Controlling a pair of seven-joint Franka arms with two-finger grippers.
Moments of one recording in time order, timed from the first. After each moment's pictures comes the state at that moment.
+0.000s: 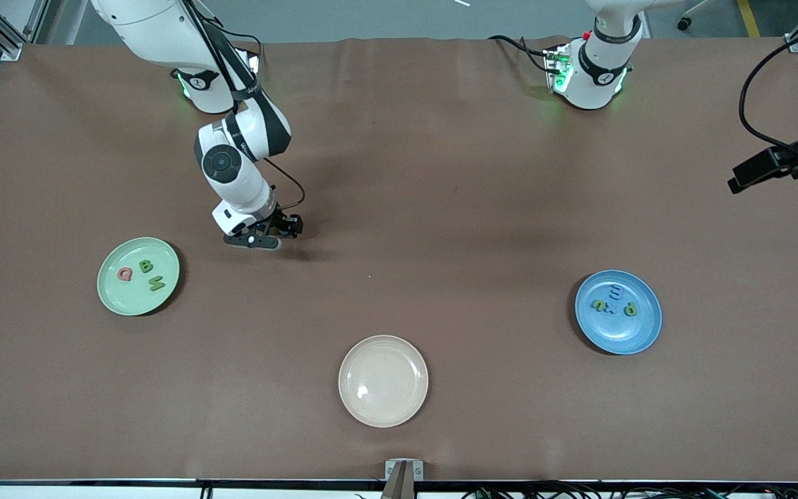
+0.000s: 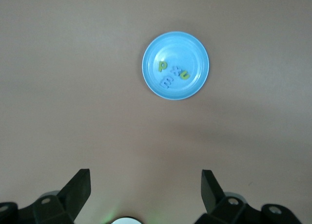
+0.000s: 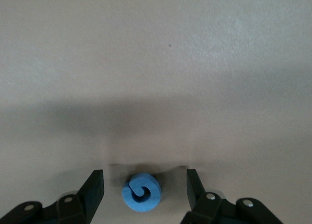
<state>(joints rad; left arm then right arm) 0.13 0.03 -0.16 -1.48 0.02 1.45 -0.25 0.48 0.32 -0.02 -2.41 0.08 2.72 0.50</state>
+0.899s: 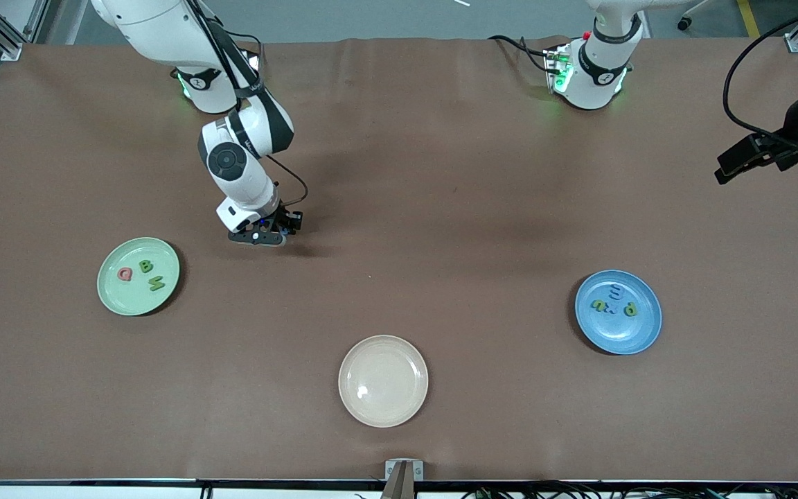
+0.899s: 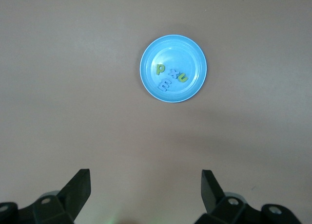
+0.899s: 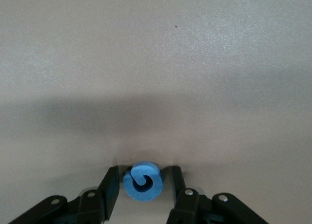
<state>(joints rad) 0.09 -0.05 -0.14 -1.60 0.02 1.55 -0.25 0.50 0.32 -0.02 -2.42 0.08 2.72 0.50</state>
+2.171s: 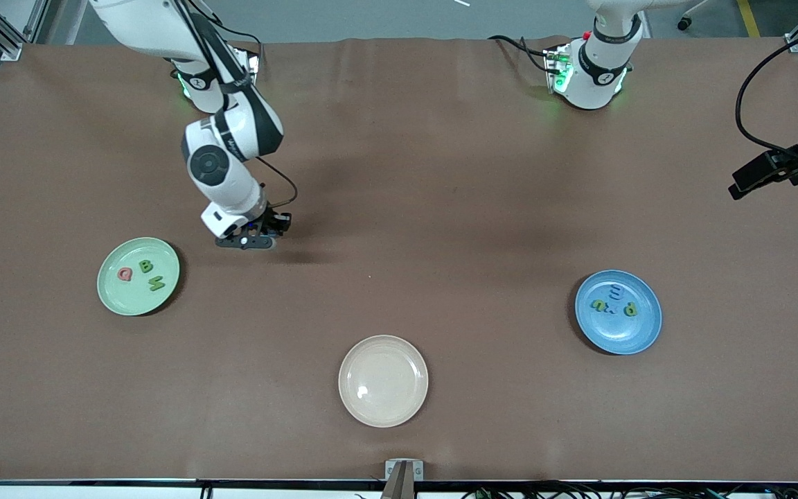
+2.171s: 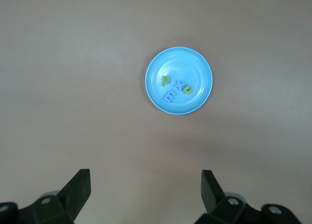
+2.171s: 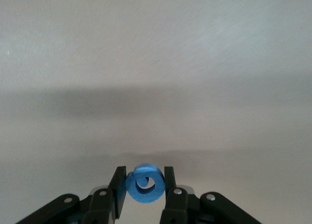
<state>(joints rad) 0.12 -0.02 -0.12 -1.61 0.02 1.61 -0.23 0.43 0.23 -0.04 -2.34 0.08 2.49 0.34</state>
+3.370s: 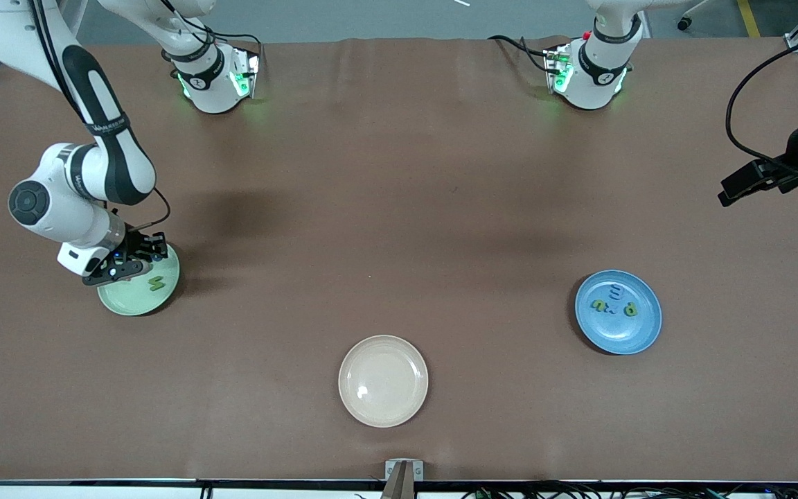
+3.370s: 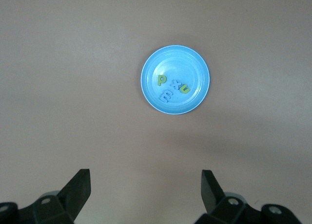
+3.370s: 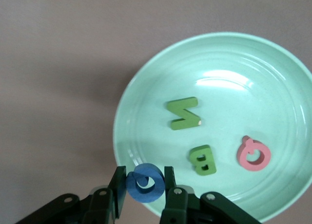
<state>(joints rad) 0.11 0.00 -0.13 -1.61 0.02 1.62 -0.23 -0.07 0.31 -0.05 -2.24 0.04 2.46 -0.42</state>
